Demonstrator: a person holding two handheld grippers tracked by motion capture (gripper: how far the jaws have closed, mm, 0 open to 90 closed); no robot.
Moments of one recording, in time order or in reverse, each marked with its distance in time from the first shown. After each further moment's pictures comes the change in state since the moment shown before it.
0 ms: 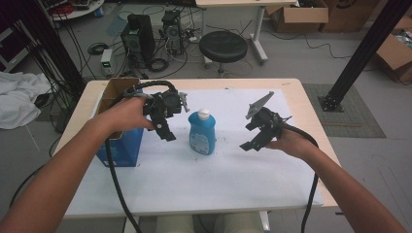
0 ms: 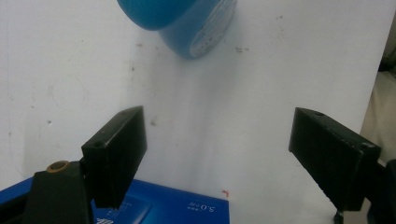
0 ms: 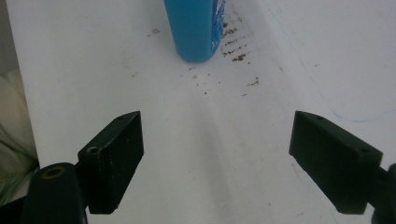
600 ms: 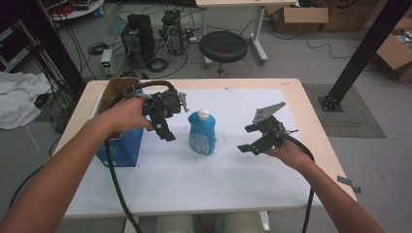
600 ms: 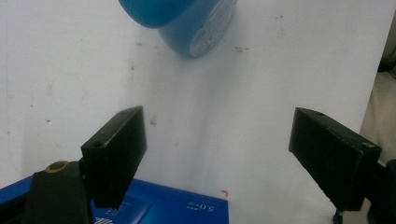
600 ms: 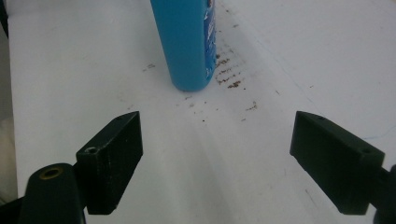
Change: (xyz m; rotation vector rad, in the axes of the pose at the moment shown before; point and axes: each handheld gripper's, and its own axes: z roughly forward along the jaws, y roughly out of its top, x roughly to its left) left arm 0.000 -0.002 0.000 -0.004 0.000 -0.005; right arm 0.004 -0.029 0.013 -0.219 -0.023 0.061
